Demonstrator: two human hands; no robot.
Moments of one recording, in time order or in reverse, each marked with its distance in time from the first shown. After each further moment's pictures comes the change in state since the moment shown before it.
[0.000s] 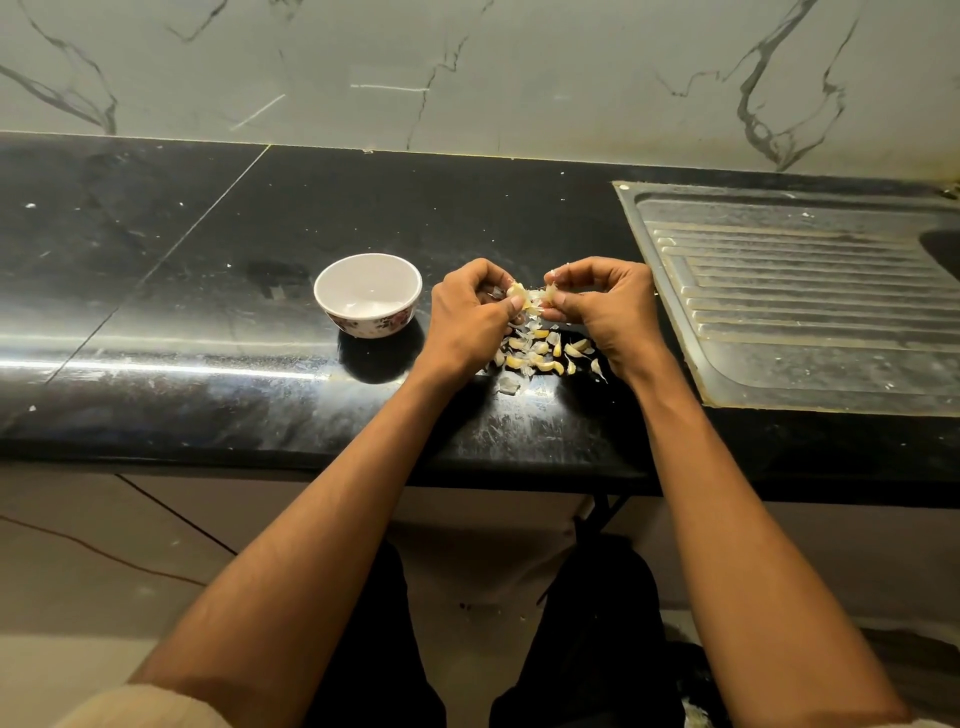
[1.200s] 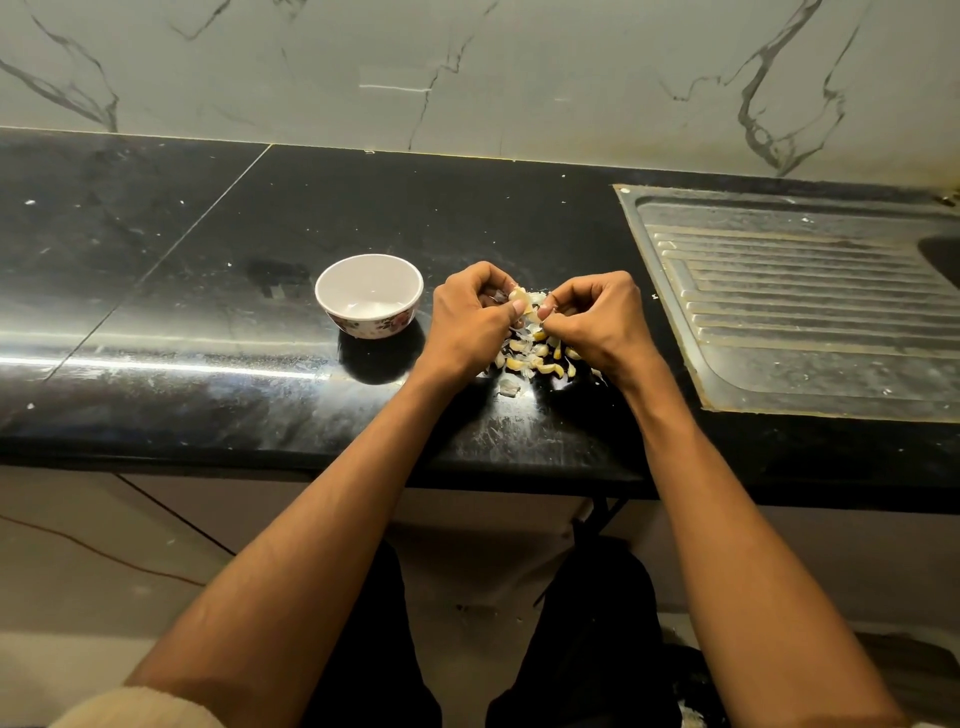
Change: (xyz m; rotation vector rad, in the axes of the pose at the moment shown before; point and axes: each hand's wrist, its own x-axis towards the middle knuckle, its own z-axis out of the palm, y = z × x) left_hand 0.001 -0.002 0.000 0.017 -0.001 0.003; right_hand -0.004 0.003 0.001 -0.433 -0.048 -0.159
